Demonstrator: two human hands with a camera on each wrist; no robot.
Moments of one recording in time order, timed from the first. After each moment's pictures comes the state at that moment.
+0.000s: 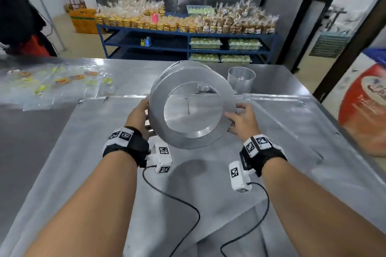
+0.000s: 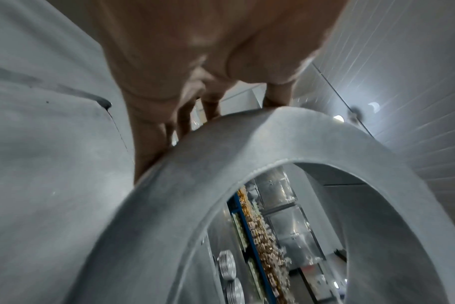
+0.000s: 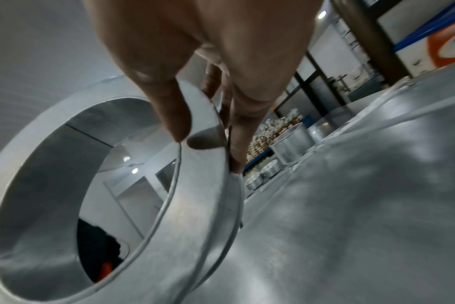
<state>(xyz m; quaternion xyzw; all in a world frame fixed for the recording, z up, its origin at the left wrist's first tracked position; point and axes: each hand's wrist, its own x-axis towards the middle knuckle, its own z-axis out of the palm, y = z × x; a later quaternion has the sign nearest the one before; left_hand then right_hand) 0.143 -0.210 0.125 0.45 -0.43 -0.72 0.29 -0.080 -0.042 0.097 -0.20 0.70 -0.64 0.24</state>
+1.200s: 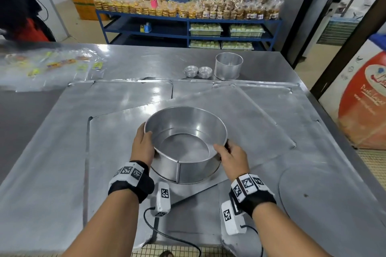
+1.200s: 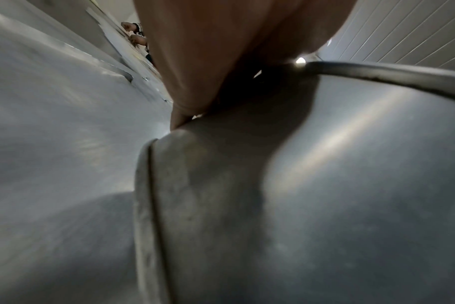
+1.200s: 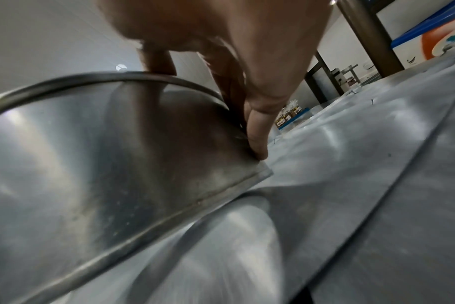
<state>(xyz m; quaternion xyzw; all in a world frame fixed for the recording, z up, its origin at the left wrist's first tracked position) 0.112 -0.048 0.052 0.47 -0.56 -0.58 0.36 -0.071 0.105 0.017 -0.26 0.77 -0.53 0.22</state>
